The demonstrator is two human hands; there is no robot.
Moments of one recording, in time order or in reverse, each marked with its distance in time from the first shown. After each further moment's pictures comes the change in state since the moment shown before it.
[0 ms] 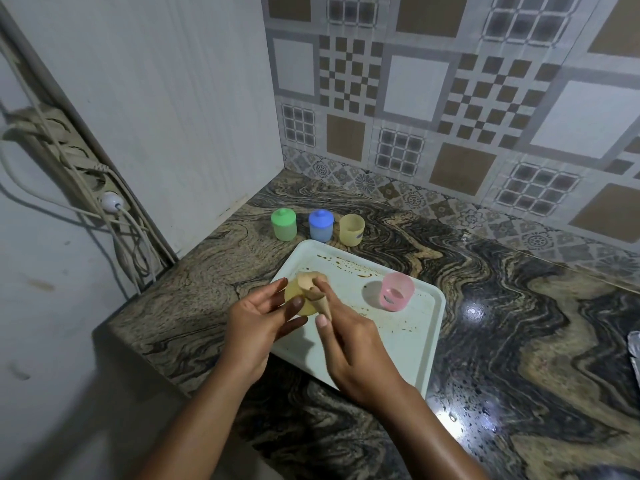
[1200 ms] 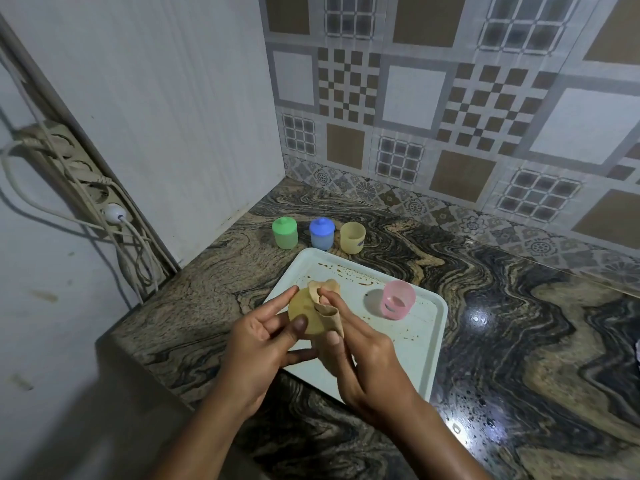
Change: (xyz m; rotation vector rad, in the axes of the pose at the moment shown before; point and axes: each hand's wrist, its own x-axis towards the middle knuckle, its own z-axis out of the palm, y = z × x) left_hand -0.036 0.019 0.010 0.114 -0.169 0.028; right_hand -0.007 -0.008 -0.016 0.008 0.087 -0.178
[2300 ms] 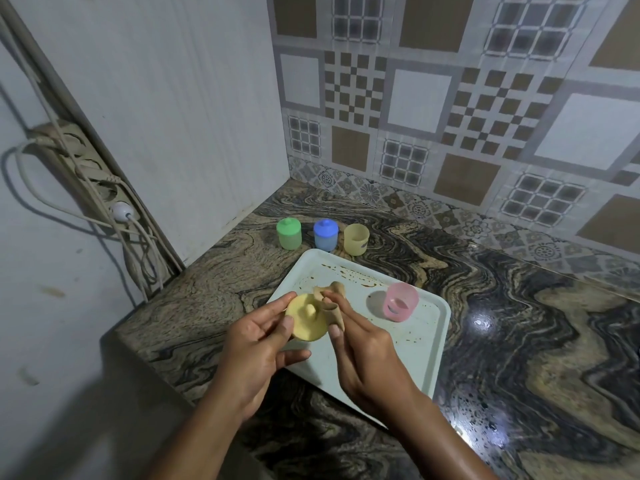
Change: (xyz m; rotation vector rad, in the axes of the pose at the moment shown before) left_hand 0.000 -0.005 -0.010 -0.067 0.093 -0.036; right_hand 0.003 0.014 0.006 -0.061 -0.023 0.033
